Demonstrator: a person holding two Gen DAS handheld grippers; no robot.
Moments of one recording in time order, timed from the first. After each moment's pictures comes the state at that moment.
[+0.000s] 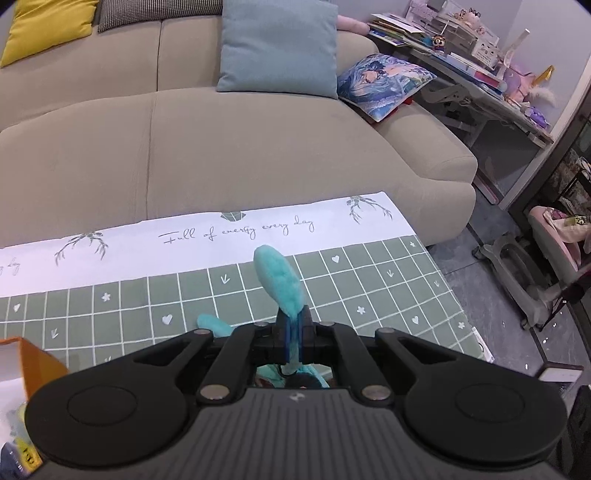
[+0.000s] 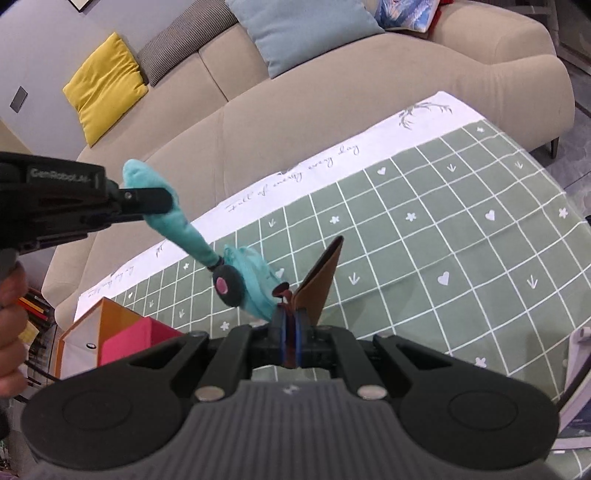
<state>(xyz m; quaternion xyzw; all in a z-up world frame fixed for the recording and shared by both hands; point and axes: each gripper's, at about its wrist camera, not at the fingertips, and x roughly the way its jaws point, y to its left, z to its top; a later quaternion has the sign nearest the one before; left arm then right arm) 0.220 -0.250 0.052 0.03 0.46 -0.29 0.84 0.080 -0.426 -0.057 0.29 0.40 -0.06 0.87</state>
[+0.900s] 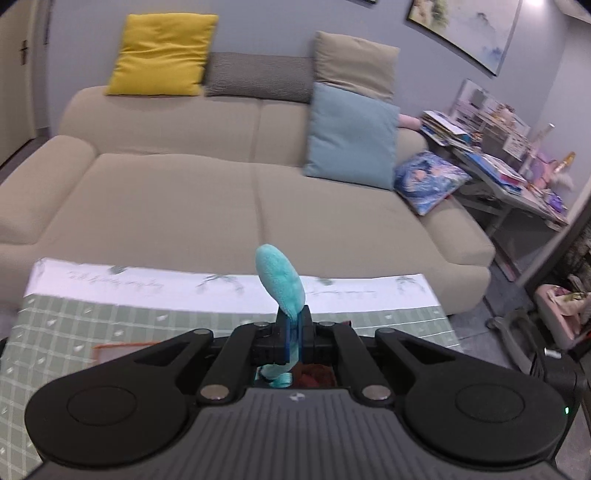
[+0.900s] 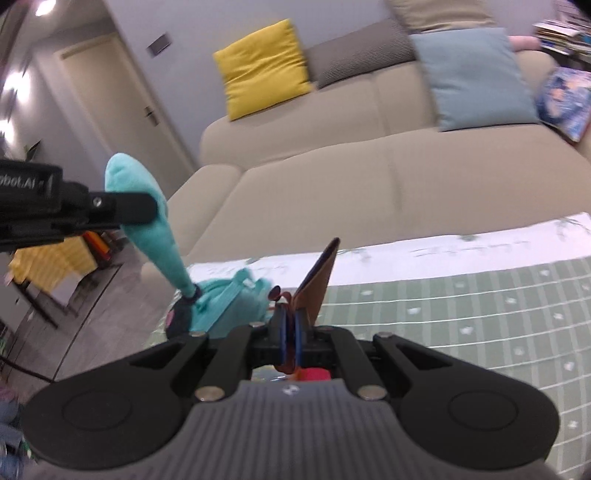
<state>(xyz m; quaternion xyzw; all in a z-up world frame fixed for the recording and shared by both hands) 0.163 -0.025 0.214 -0.04 0.38 -0.21 0.90 0.115 -0.209 0.098 0.18 0.35 0.11 0.91</state>
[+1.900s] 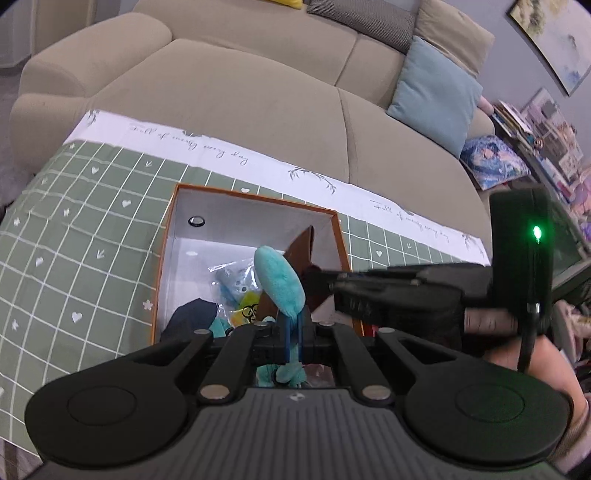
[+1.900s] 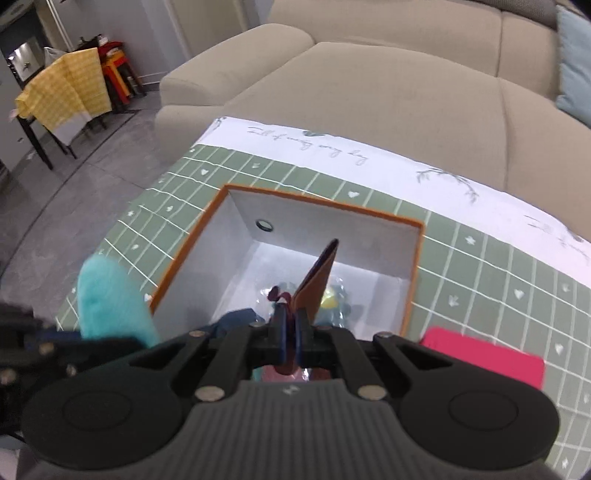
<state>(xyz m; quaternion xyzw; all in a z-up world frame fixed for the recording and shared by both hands) 0.155 0.123 0.045 -0.13 0.48 -0.16 0.85 0.227 -0.049 -0.029 0.00 0.49 0.20 0.85</state>
